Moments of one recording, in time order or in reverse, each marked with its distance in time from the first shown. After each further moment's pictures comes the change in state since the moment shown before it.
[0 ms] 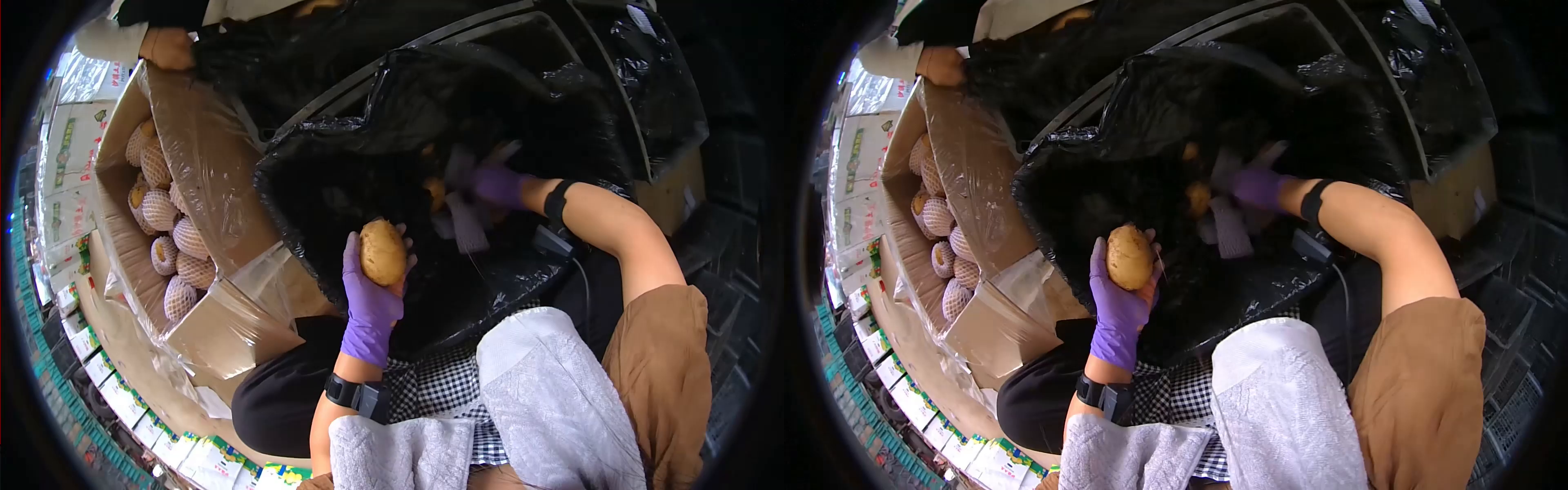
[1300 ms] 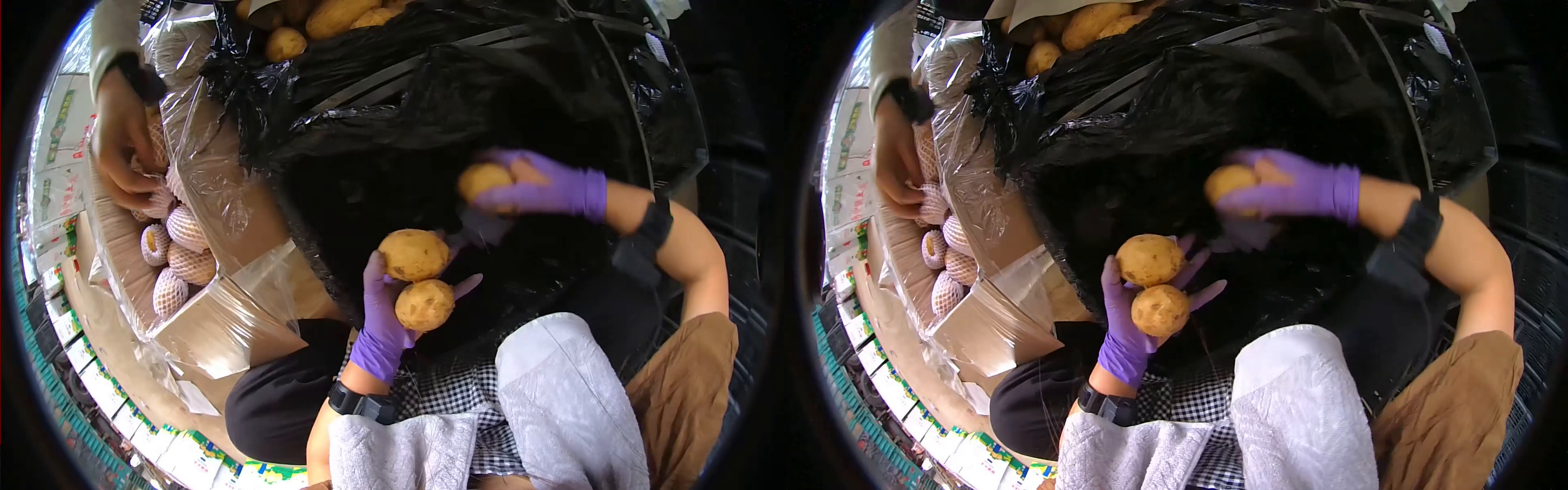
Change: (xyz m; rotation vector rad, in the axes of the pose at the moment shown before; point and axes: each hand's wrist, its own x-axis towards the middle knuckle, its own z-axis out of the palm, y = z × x) left_hand -0.025 -0.001 0.022 -0.249 -0.264 -0.229; right_hand -0.087 -0.073 -0.139 0.987 0.249 0.099
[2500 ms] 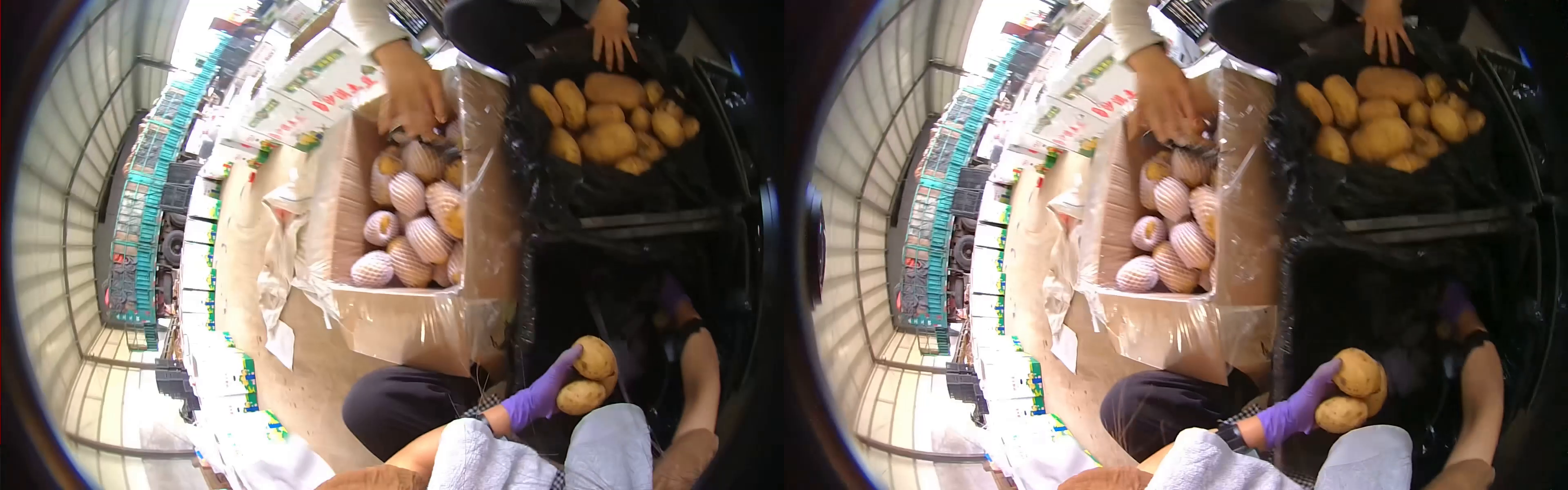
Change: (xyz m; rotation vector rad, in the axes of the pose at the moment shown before) left_hand 0.006 -0.003 -0.028 0.143 -0.095 -0.090; right_hand 0.166 0.205 -0.058 -0.599 0.176 0.080
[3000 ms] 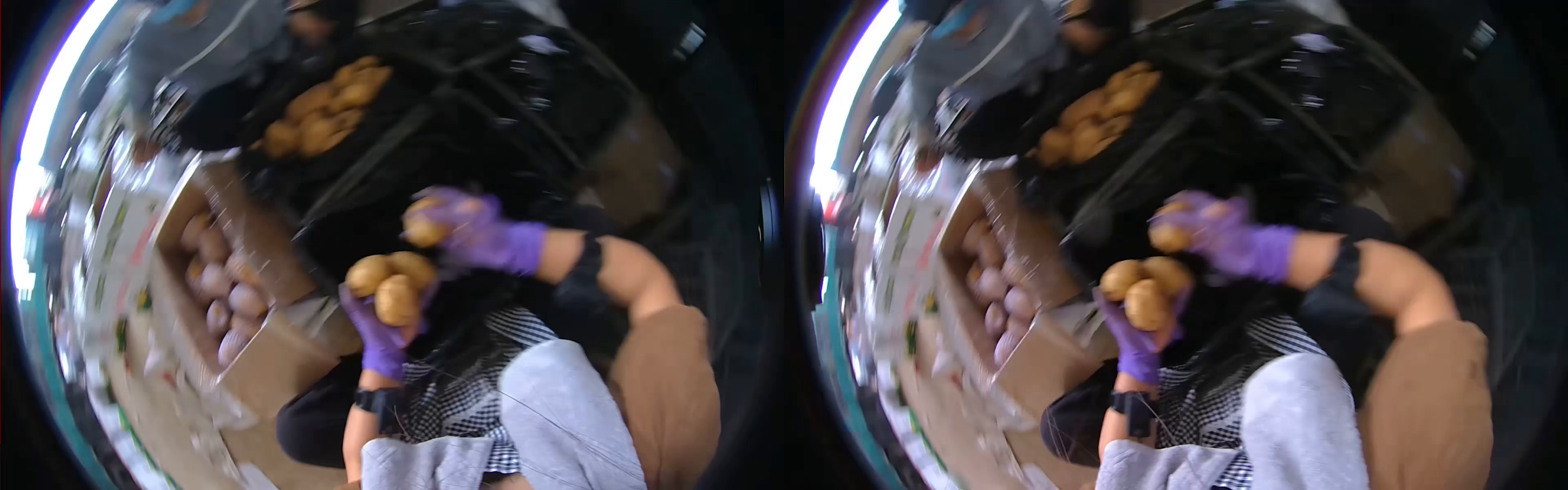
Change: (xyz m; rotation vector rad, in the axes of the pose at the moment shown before) left_hand -0.043 0.000 0.070 0.172 0.055 0.304; right_hand -0.263 -0.253 -0.070 1.592 0.253 -0.402
